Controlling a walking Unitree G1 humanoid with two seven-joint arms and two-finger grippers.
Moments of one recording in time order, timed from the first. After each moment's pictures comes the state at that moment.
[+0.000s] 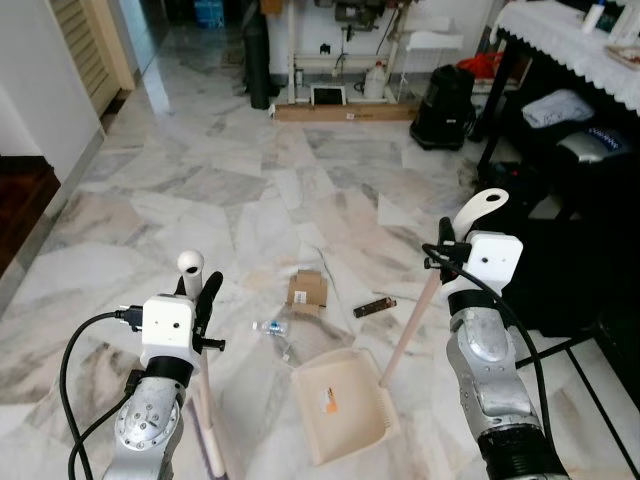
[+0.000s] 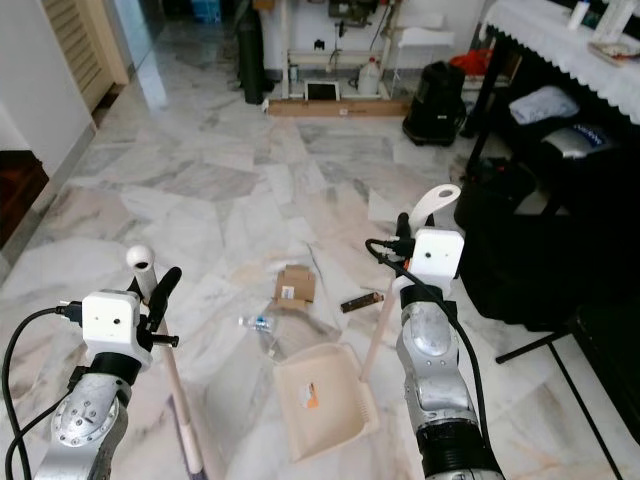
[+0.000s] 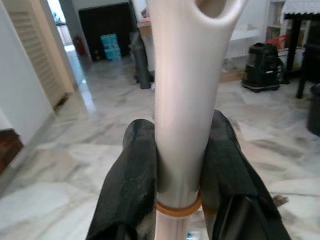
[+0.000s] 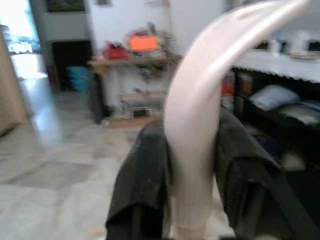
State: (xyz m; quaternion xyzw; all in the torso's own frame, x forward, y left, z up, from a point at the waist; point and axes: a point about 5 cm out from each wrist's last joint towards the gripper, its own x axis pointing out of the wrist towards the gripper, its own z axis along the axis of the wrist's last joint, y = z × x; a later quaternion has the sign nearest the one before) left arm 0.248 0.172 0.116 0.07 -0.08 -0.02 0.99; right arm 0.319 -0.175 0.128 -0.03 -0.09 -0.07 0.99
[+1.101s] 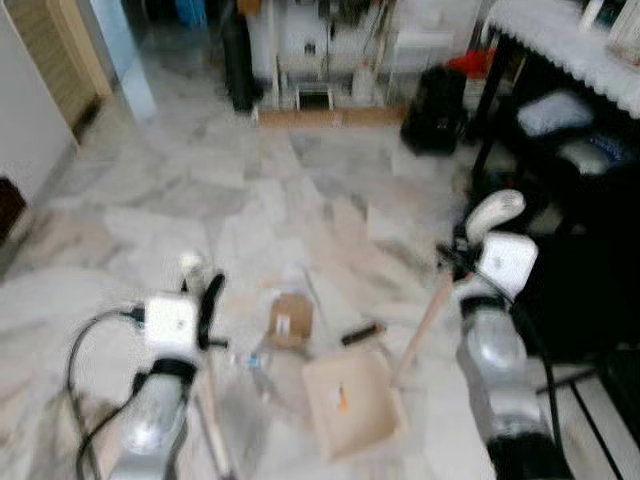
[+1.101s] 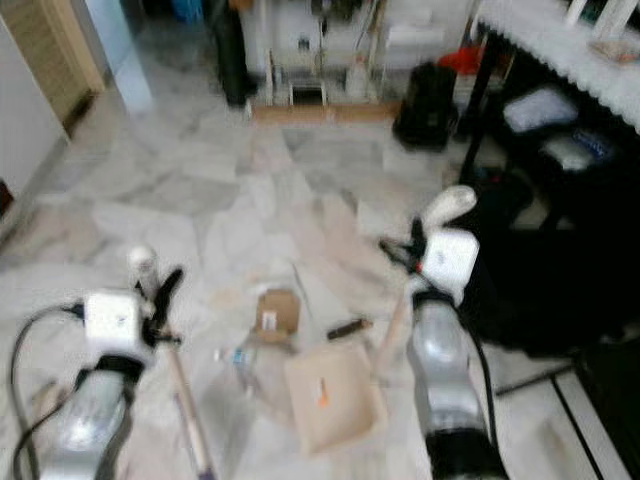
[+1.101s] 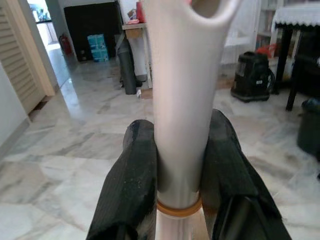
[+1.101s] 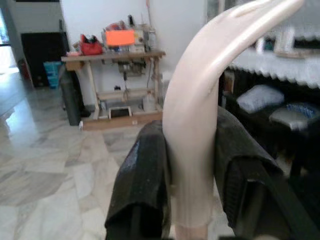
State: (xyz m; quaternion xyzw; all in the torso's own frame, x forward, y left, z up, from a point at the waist) left arm 0.248 0.168 0.118 0.06 -0.08 -0.03 0.99; right arm 0.318 -0.186 0.129 -0.03 -0.08 -0.09 0.99
